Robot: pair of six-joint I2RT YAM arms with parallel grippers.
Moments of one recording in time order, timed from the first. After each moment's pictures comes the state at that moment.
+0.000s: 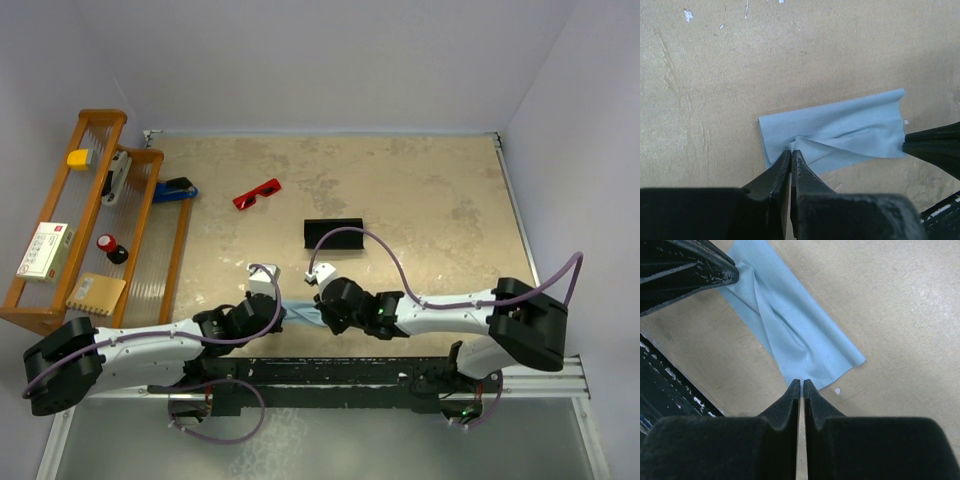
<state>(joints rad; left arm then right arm) -1.07 0.99 0.23 0.04 -0.43 -0.76 1.19 1.42 0.64 -0.05 0.19 0.38</state>
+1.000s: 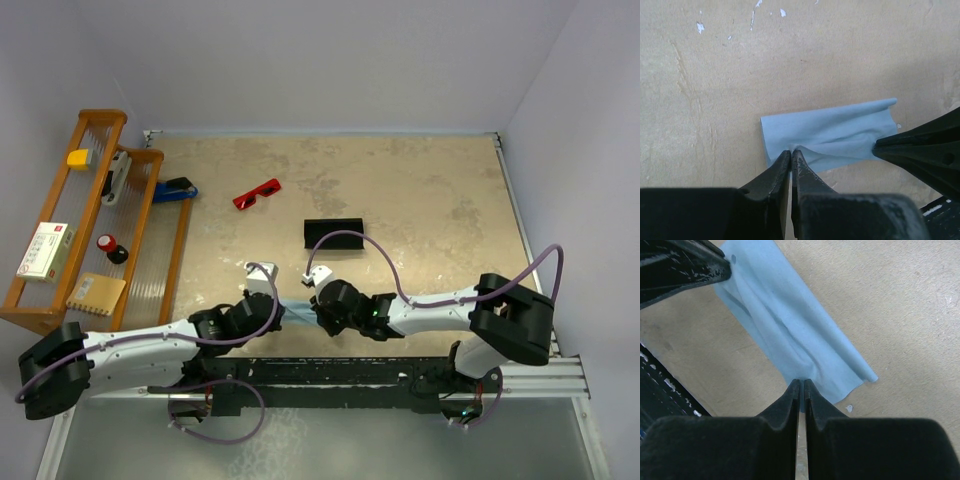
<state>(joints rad) -1.09 0.94 0.25 -0.03 -0.46 -0.77 1.19 1.51 0.63 0.07 0.16 0.40</state>
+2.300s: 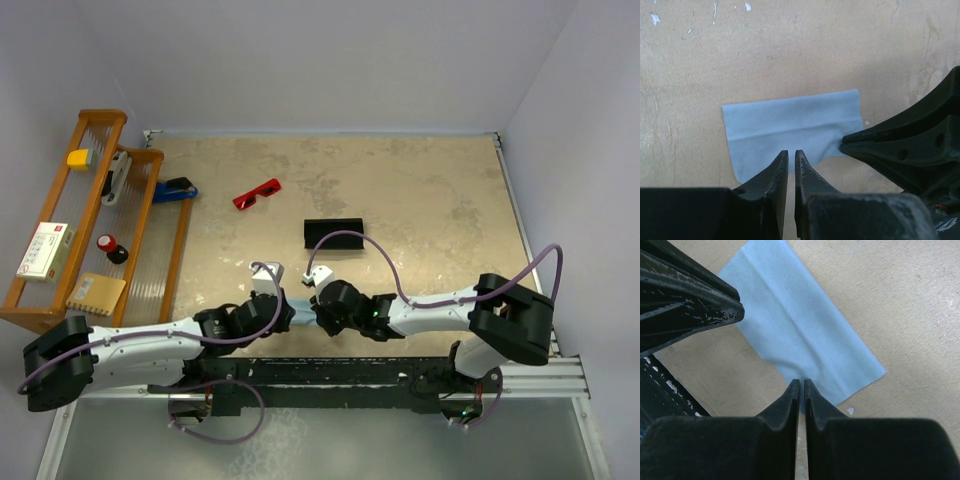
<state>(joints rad) -1.13 0.98 0.31 -0.01 -0.45 -0.84 1.19 1.51 0.62 0.09 0.16 0.41</state>
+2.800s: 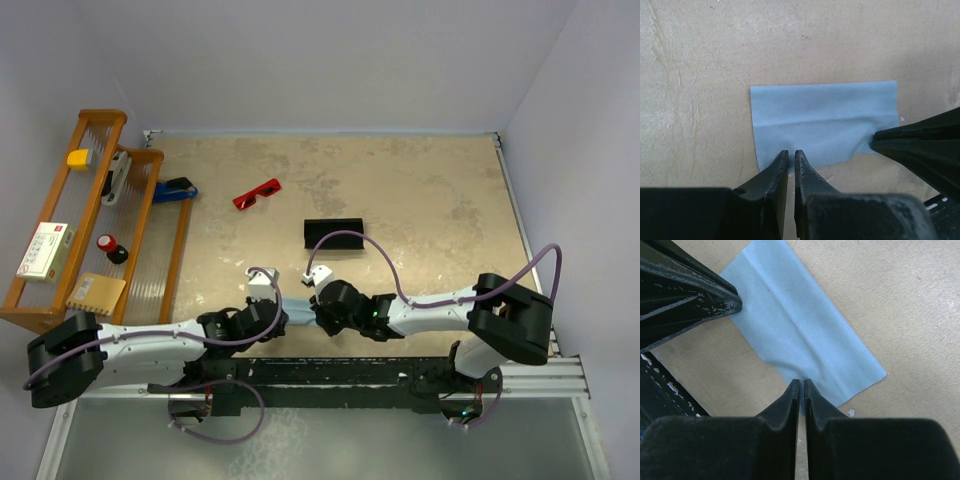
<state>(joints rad) -1.14 1.00 0.25 -0.01 -0.48 -0.91 1.19 1.52 0.62 0.10 0.16 0.41</state>
